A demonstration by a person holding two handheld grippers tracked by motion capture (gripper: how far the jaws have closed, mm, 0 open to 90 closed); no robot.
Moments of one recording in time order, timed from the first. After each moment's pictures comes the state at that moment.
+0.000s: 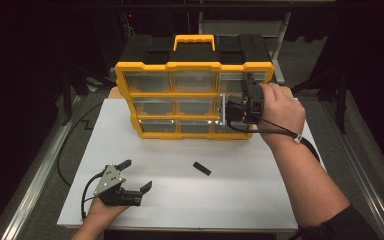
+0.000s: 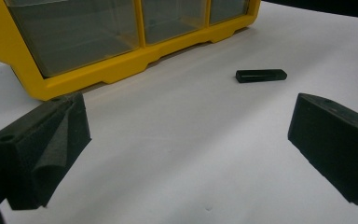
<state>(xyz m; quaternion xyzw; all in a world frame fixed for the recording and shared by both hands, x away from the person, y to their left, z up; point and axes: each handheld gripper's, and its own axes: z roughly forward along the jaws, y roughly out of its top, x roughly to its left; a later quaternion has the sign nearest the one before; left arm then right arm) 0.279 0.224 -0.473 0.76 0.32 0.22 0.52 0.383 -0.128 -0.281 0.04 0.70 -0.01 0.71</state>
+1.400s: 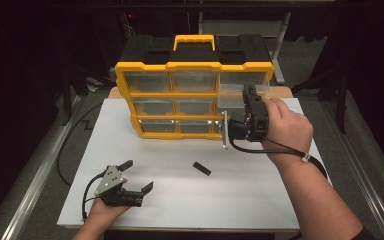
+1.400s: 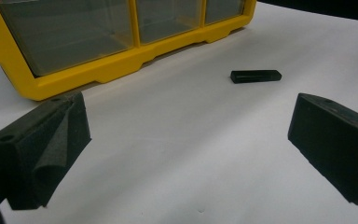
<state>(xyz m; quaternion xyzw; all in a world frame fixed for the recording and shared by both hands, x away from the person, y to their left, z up) 0.279 0.221 -0.474 0.76 0.32 0.21 0.53 0.337 -0.131 -0.284 0.02 0.69 0.00 0.72</state>
